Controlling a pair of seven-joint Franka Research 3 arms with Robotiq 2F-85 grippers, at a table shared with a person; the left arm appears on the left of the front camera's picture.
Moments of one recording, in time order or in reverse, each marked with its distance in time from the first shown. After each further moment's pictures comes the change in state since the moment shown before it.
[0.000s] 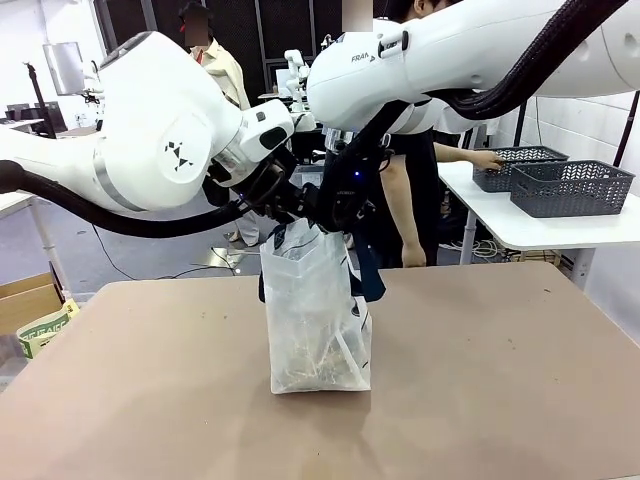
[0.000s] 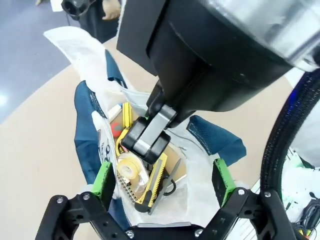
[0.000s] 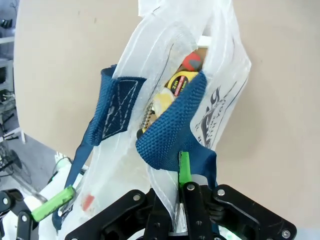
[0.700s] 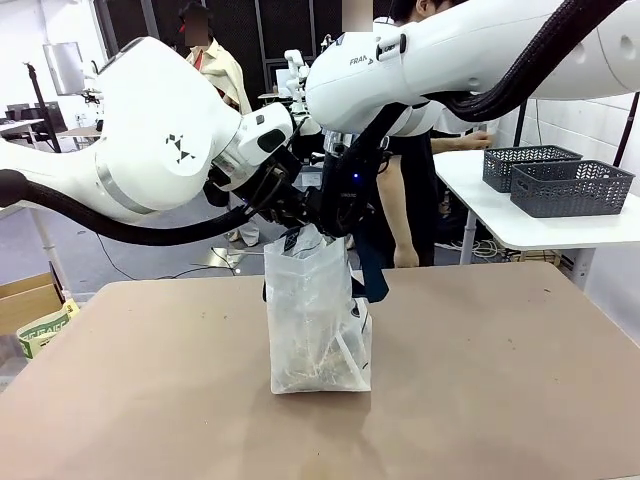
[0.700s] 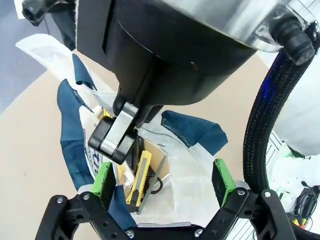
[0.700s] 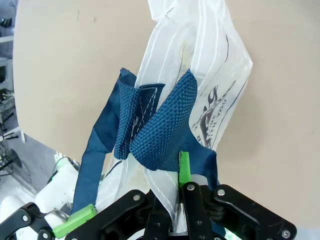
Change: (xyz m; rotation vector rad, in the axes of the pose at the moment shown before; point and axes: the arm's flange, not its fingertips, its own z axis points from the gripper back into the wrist) left arm -0.005 -0.006 -0.004 -0.088 0.011 -0.030; right arm 0.001 0.001 -0.004 0.001 0.006 0.001
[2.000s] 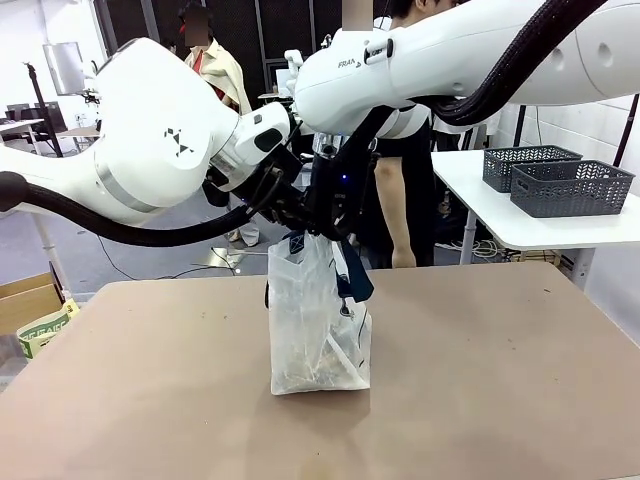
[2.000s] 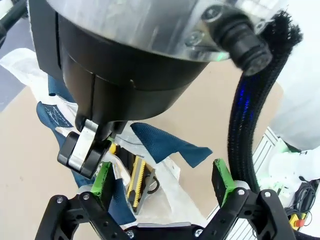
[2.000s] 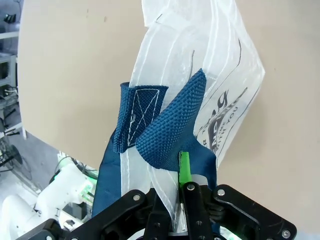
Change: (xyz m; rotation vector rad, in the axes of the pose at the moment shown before) left arm -0.001 0.002 0.000 -0.032 0.004 -0.020; right arm 0.010 0.016 -0.007 0.017 0.001 0.024
